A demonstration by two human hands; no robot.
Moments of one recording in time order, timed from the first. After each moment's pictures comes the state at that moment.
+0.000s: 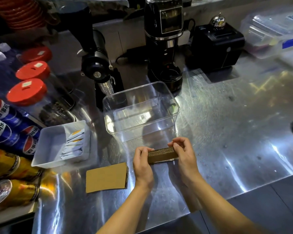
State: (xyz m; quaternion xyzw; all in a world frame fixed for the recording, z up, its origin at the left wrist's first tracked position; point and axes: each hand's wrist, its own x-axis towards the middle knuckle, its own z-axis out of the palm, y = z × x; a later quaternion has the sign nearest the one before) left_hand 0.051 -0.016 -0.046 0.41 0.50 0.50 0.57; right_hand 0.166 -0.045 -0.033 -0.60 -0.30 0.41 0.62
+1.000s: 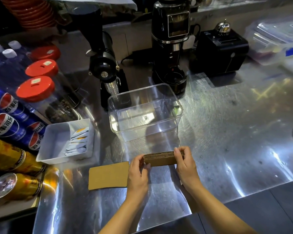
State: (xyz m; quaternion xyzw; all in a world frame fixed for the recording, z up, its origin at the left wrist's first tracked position) left_hand 0.011 -0.038 -0.048 0.60 0.55 0.36 0.45; right_hand 0.163 -0.061 -0.045 -0.70 -0.40 0.34 0.49
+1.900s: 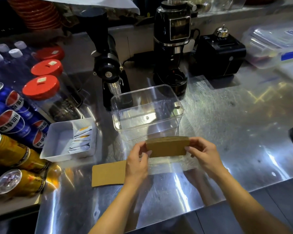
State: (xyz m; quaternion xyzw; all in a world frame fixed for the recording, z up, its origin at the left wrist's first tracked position) left_hand 0.009 -0.017 -0.007 0.60 0.51 0.39 0.48; right_hand 0.216 -0.062 -0.008 -0.62 -0.42 0.39 0.54
